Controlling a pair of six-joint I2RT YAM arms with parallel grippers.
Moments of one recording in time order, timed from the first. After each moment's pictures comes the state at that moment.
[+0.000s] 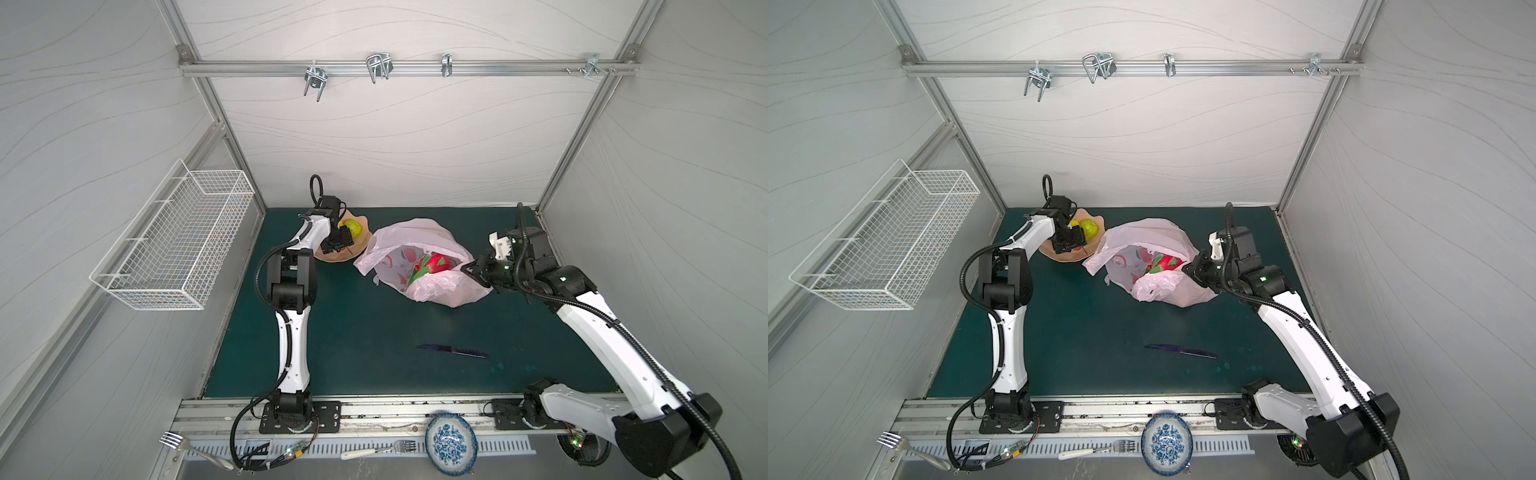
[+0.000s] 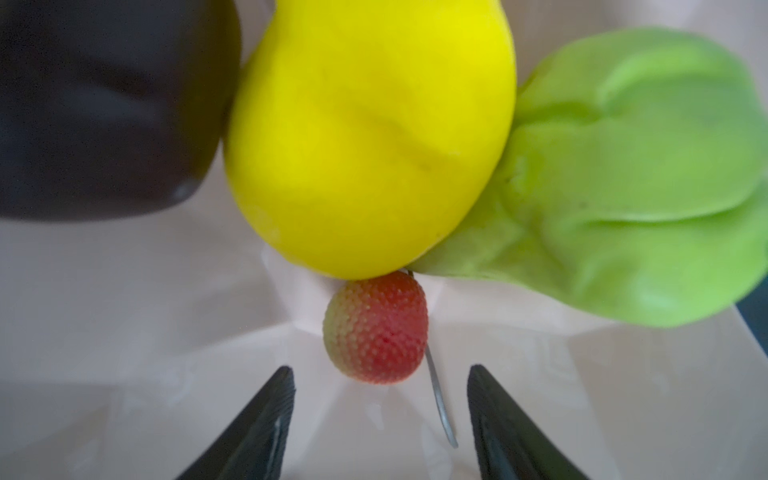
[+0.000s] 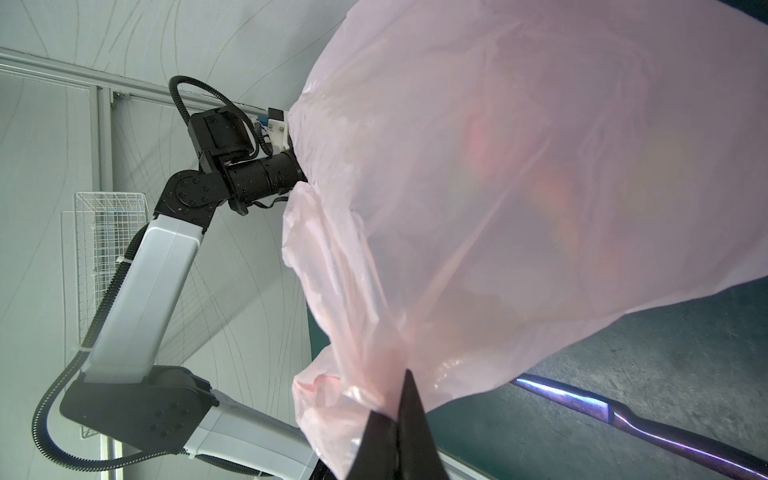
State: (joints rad) left arm -0.06 2.30 1.93 -0.85 0.04 -0.42; right arm 0.43 1.11 1.14 -0.72 -0.41 0.91
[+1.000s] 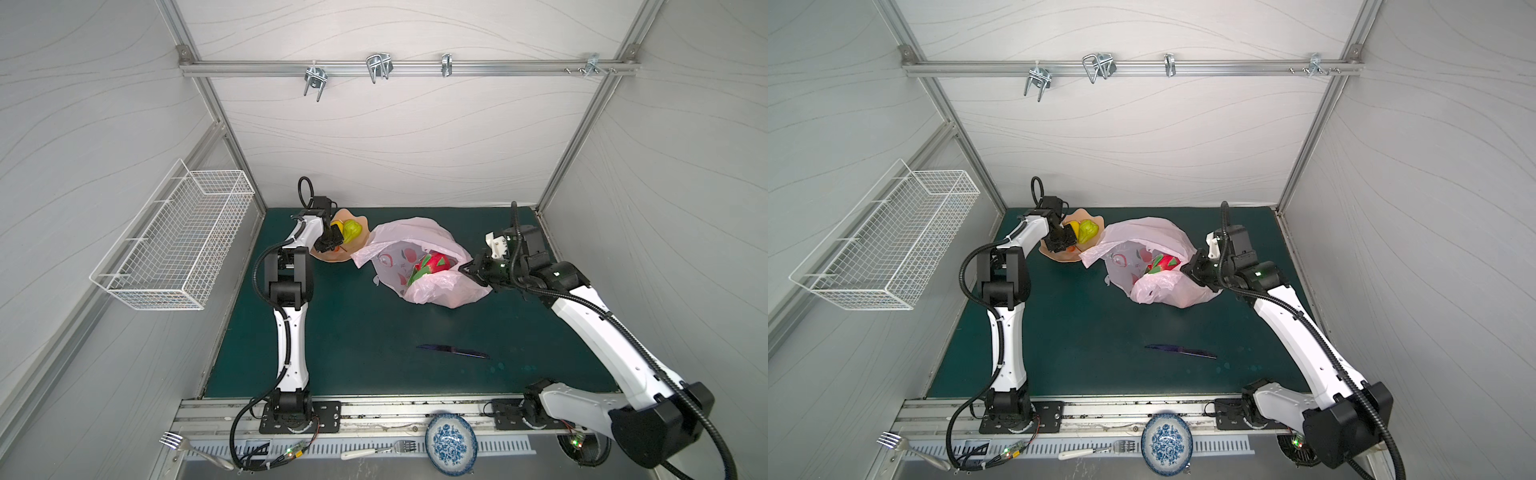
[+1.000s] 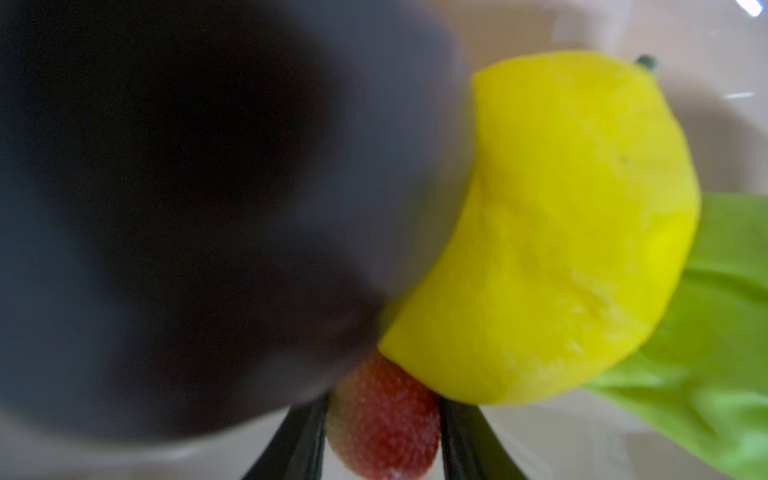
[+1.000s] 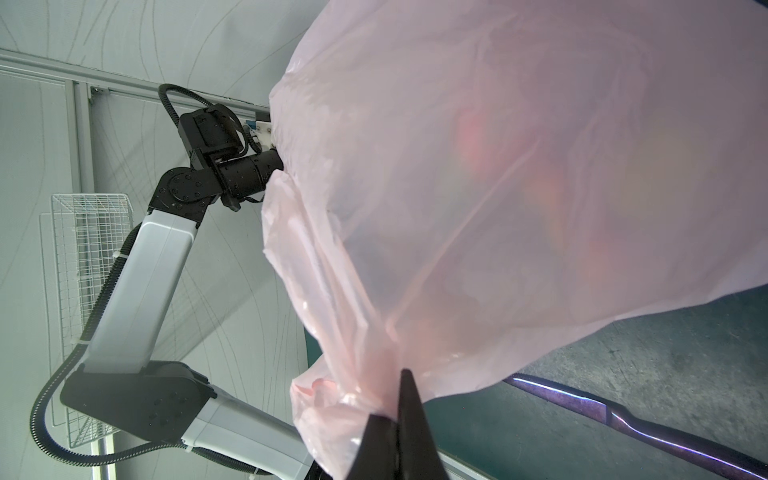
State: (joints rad) left arm 0.00 2.35 1.98 -0.83 0.04 -0.50; right arm 0.43 1.16 1.15 -0.72 -0.42 0.89
